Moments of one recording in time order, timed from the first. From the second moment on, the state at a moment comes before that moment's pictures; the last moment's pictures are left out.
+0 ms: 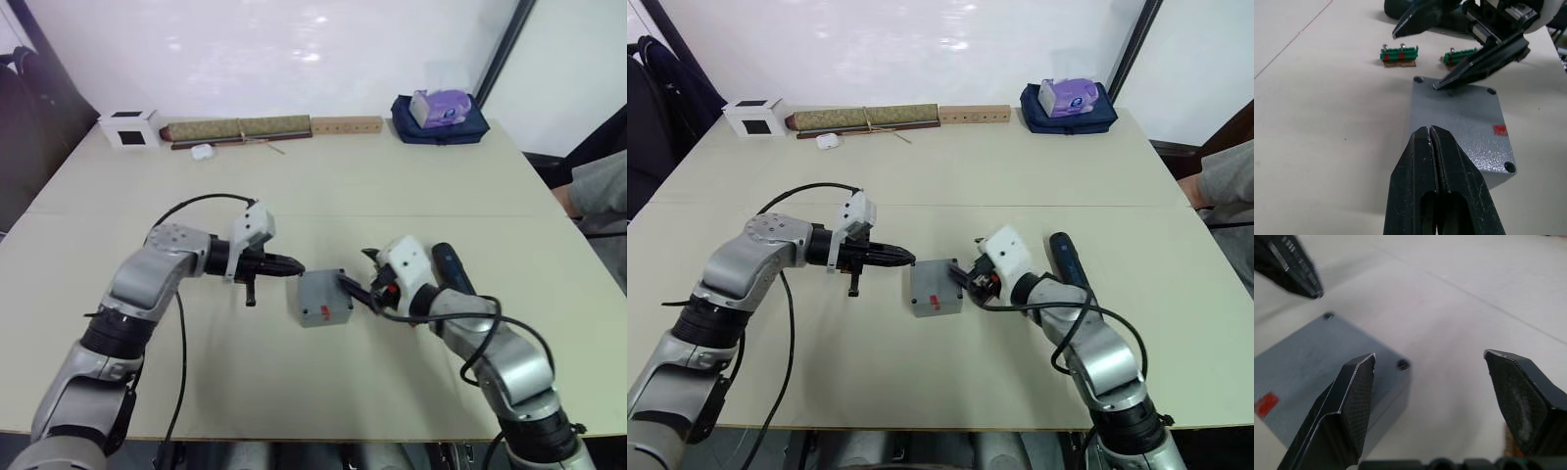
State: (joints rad) left arm -0.66 0.61 -0.20 -0.03 -0.39 0.63 -1.20; right arm -0.22 -0.44 0.03 -0.60 0.32 0.82 0.43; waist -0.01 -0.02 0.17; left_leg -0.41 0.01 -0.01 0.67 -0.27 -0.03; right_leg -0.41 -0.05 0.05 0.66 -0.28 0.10
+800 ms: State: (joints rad) left arm -0.74 0.61 -0.37 -0.10 -0.29 0.41 -1.37; right arm -0.40 -1.11 -0.18 -0.23 0.98 1.61 0.42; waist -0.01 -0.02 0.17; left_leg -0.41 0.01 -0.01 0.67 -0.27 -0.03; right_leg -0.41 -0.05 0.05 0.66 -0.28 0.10
